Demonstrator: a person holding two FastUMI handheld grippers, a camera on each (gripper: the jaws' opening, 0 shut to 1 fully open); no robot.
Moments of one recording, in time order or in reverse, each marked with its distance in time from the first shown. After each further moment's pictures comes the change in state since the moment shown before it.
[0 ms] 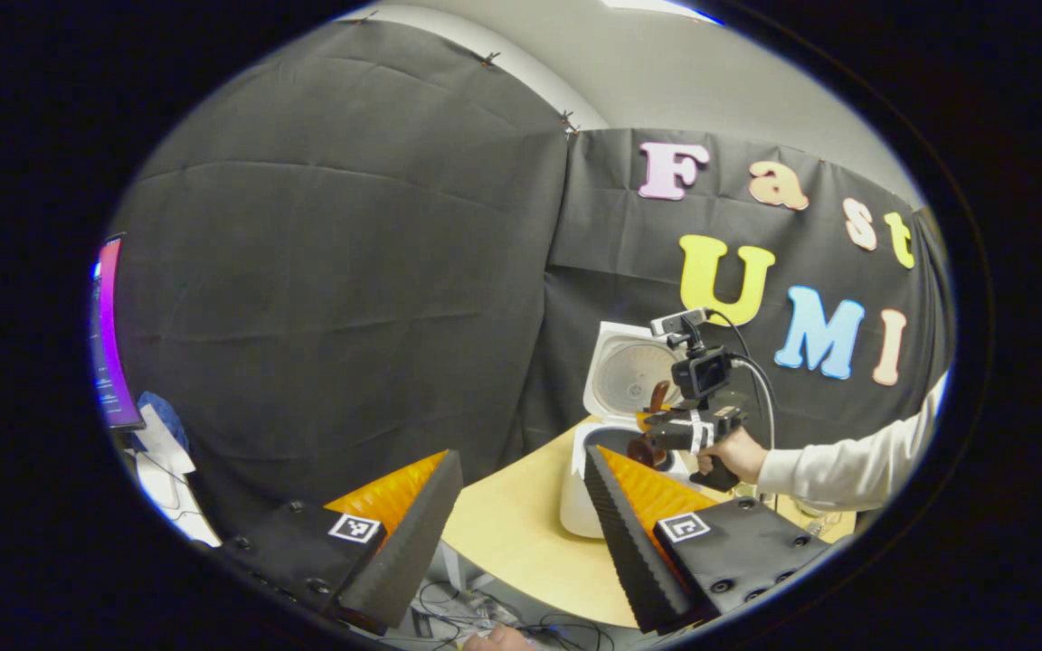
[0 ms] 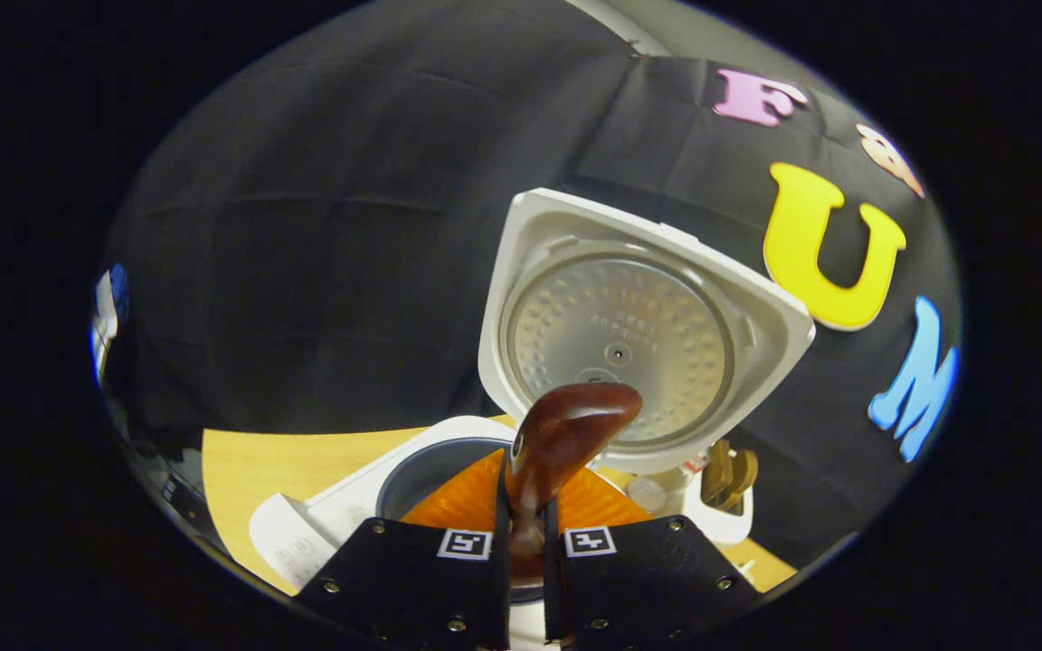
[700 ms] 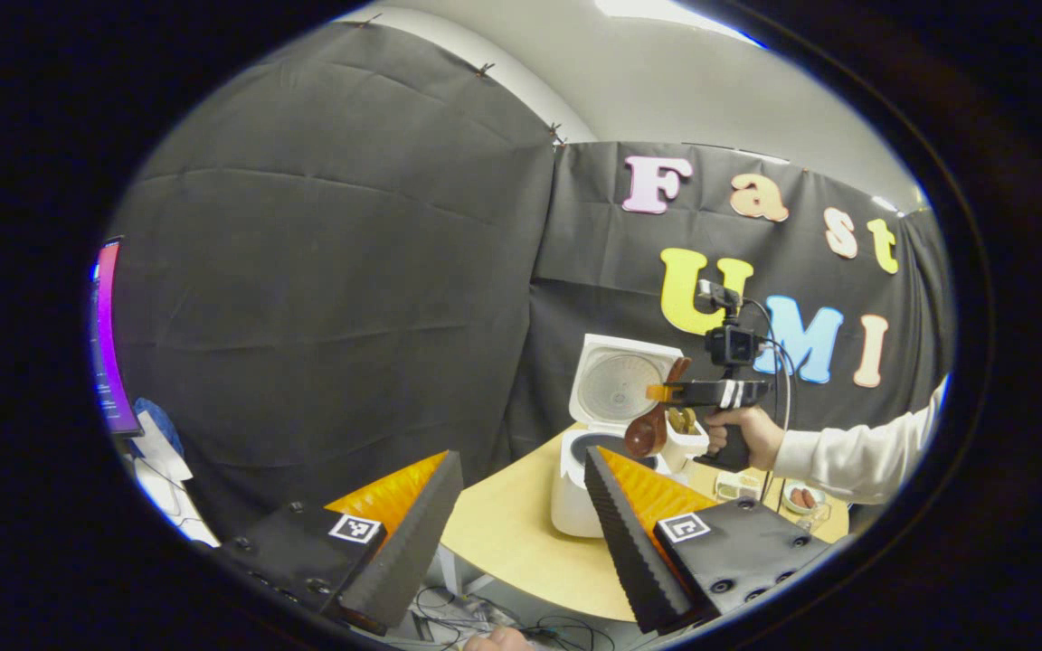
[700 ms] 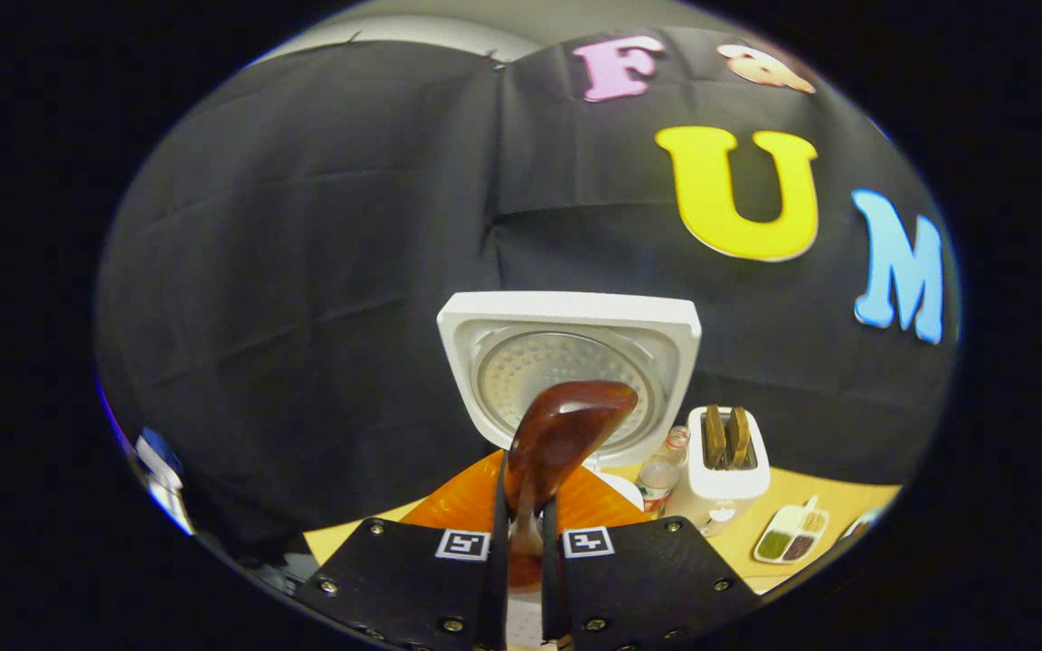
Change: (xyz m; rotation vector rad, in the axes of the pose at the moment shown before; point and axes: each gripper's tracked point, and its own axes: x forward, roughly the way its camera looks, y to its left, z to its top) left arm -0.037 0.008 0.013 0.000 -0.039 -0.082; right arm -0.078 -0.043 0.048 0.629 -0.031 0.062
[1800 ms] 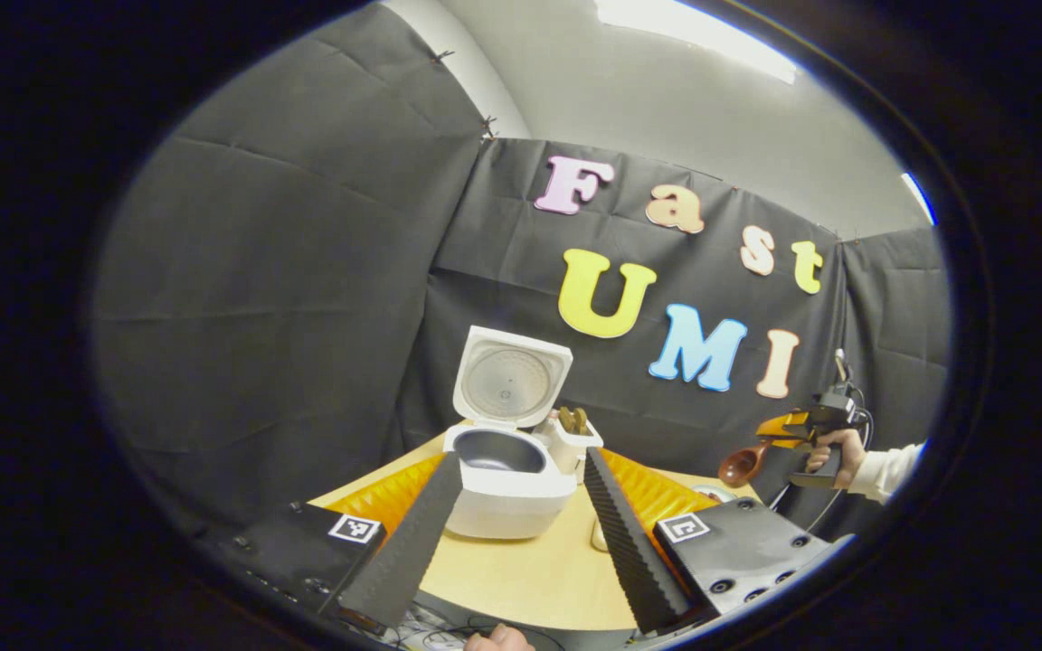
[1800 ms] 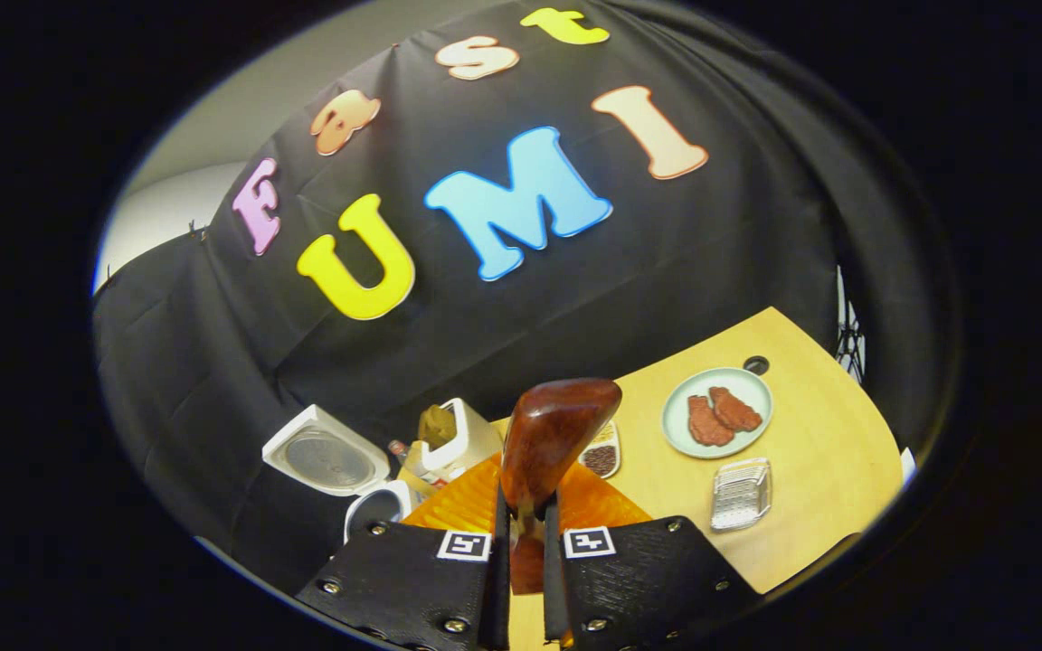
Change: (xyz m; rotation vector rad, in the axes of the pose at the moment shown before) left arm 0.009 -0.114 -0.012 -0.055 0.028 -0.300; right arm -0.286 -0.343 -0.086 0.620 -0.132 -0.483
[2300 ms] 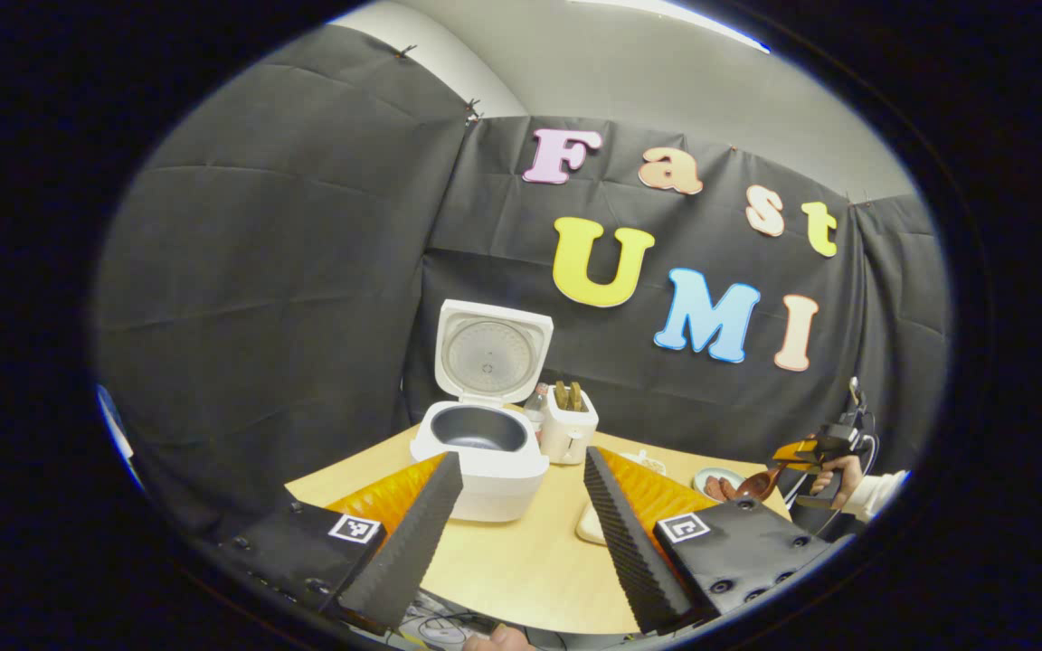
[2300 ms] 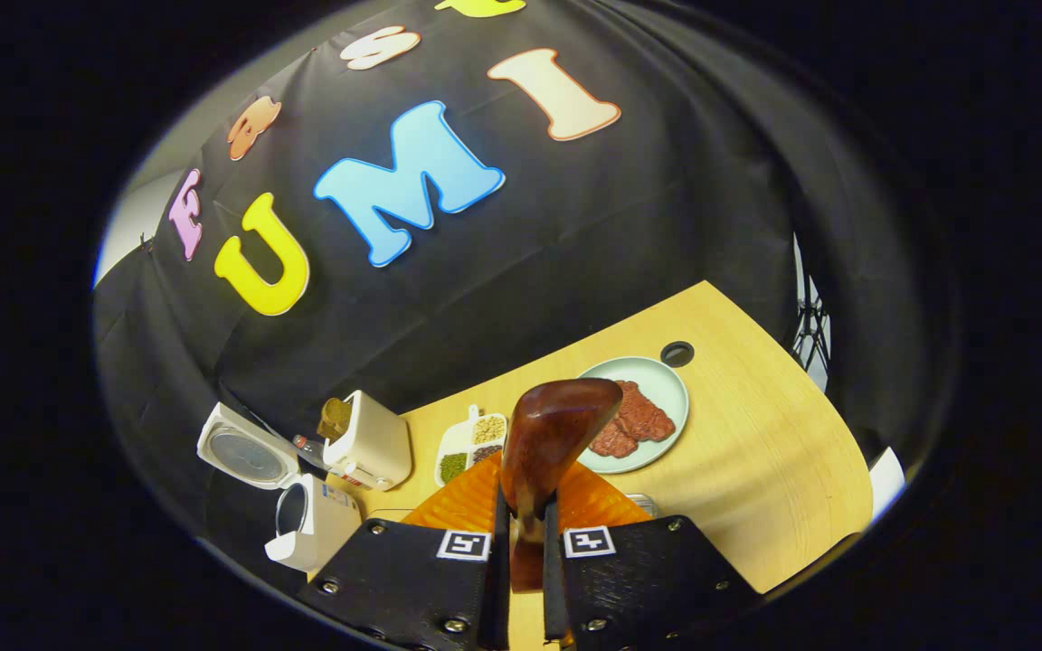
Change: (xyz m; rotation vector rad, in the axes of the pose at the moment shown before) left arm 0.027 -0.102 -0.035 0.050 0.086 0.096; right arm 0.044 -0.169 -0.006 0.032 0.087 -0.110
